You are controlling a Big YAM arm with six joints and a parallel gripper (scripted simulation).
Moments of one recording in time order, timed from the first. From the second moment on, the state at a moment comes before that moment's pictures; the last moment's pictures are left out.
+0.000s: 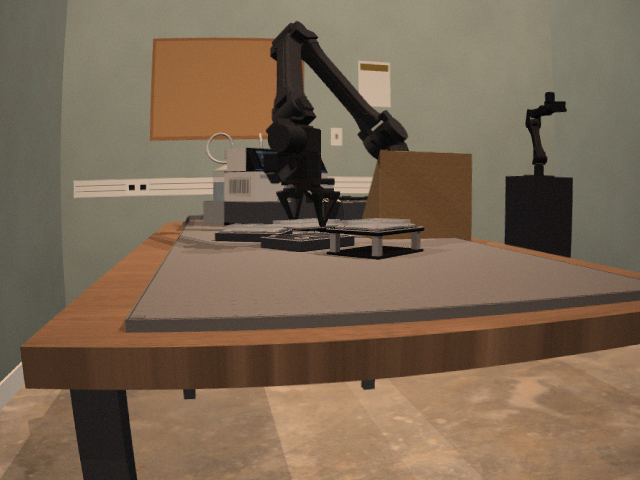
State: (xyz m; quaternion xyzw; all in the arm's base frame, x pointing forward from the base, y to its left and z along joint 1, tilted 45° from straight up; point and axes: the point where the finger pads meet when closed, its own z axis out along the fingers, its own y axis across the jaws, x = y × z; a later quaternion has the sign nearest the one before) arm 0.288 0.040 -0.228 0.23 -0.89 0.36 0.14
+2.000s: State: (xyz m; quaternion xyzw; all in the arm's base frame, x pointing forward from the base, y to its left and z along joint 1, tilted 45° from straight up) arm 0.286 0.033 -0.234 0.24 -0.89 0.36 0.14
